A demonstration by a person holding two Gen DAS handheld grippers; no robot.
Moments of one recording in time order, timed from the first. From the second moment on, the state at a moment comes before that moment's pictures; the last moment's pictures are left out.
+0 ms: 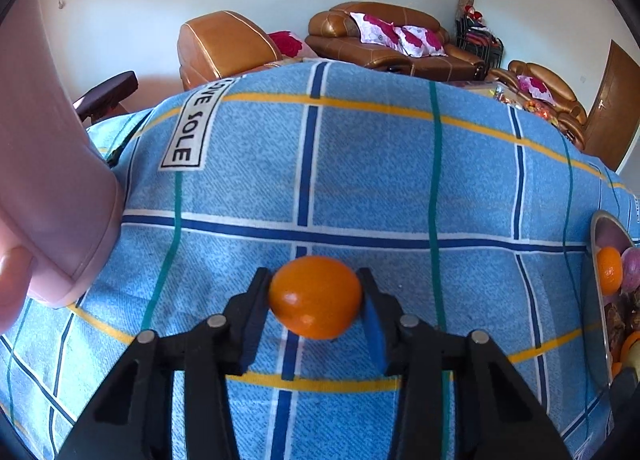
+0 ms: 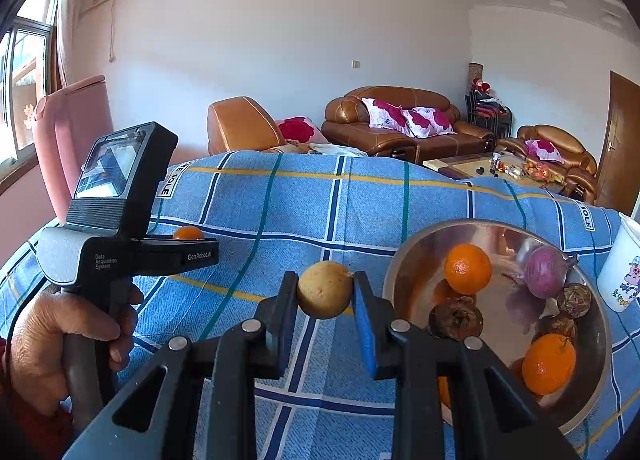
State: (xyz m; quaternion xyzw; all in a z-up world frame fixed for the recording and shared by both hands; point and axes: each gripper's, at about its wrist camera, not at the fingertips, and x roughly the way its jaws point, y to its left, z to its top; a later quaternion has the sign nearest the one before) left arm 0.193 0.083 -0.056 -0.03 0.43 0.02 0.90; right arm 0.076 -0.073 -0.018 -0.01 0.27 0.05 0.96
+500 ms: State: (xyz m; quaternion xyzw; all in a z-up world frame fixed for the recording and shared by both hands) left arm 0.118 0.080 -0.022 -0.01 0.31 0.05 0.95; right arm 0.070 -0.071 -0.016 -0.02 0.26 0.04 0.97
